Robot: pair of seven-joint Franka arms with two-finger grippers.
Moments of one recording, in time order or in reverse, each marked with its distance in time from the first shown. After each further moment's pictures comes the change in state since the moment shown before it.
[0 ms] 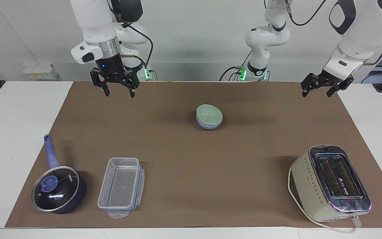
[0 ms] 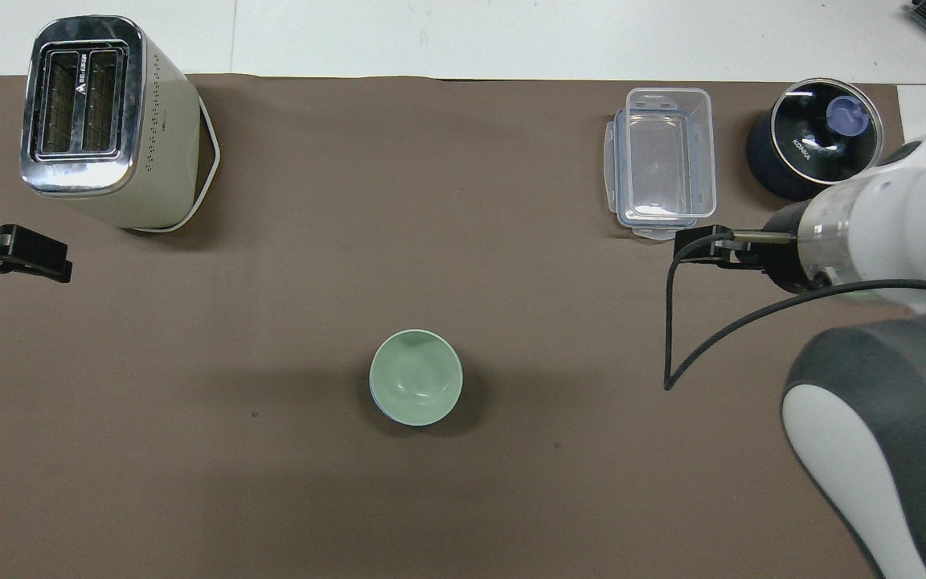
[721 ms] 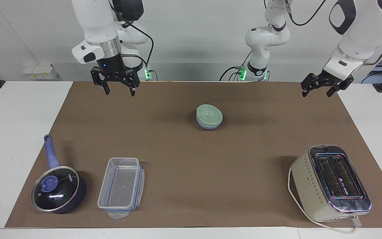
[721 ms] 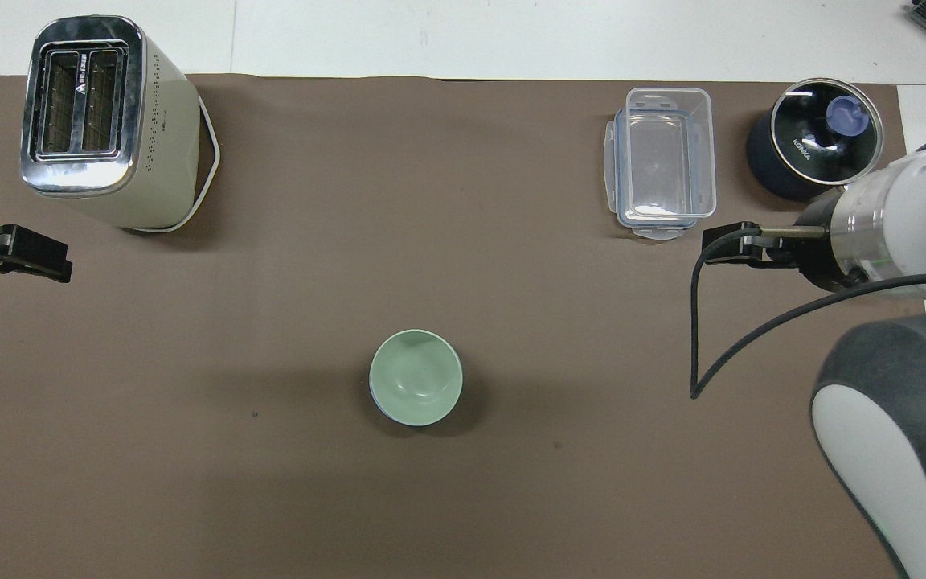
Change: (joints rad) left arm 0.000 0.000 0.000 0.000 0.000 0.000 0.000; right arm 0.002 0.009 0.004 0.020 -0.006 -0.033 -0.007
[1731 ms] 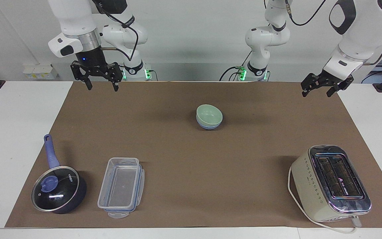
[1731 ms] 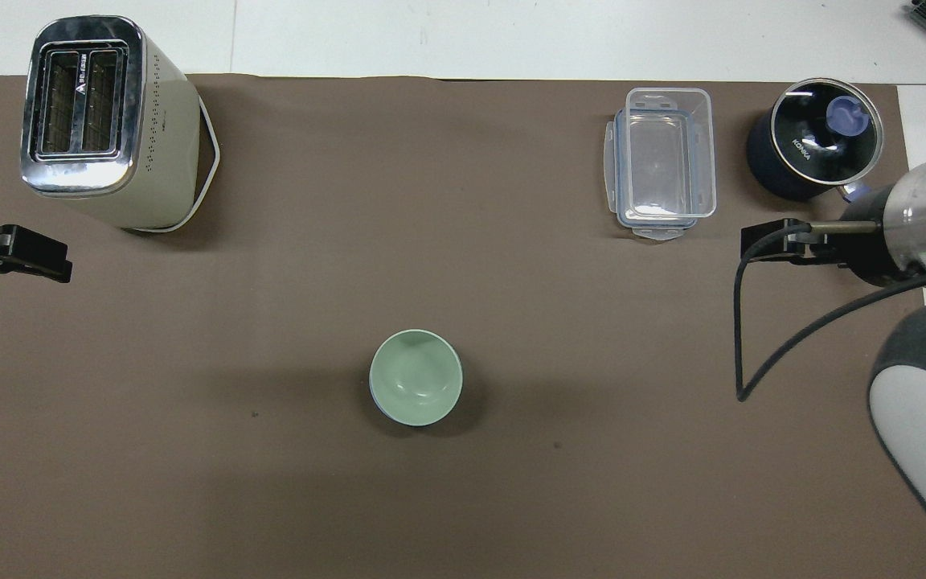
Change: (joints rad) left arm 0.000 0.000 0.000 0.000 0.000 0.000 0.000; right arm 0.004 0.004 -0.129 0.113 -0.004 -0.197 -0.117
